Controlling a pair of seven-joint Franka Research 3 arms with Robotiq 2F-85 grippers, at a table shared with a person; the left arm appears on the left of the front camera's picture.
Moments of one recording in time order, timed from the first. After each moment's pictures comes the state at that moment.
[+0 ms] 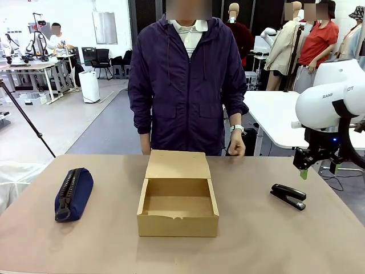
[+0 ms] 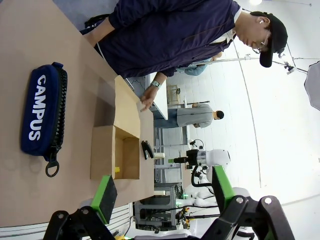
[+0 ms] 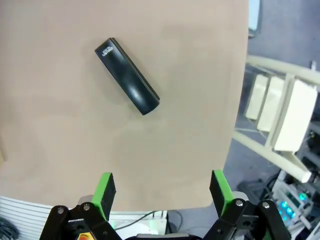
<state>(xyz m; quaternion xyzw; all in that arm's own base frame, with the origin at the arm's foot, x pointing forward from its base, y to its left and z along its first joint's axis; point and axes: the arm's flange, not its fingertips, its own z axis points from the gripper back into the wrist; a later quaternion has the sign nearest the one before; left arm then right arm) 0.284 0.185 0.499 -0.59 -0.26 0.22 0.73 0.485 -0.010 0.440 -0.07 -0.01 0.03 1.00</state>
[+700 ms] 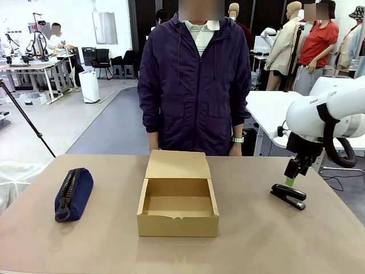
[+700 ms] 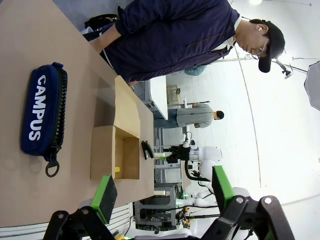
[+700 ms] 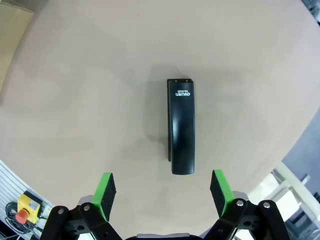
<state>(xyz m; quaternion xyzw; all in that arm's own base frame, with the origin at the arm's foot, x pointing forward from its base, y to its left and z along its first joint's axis) 0.284 0.185 0.499 -0.59 -0.26 0.22 0.73 0.514 0.005 0.396 0.01 -0.04 0.31 0.95</state>
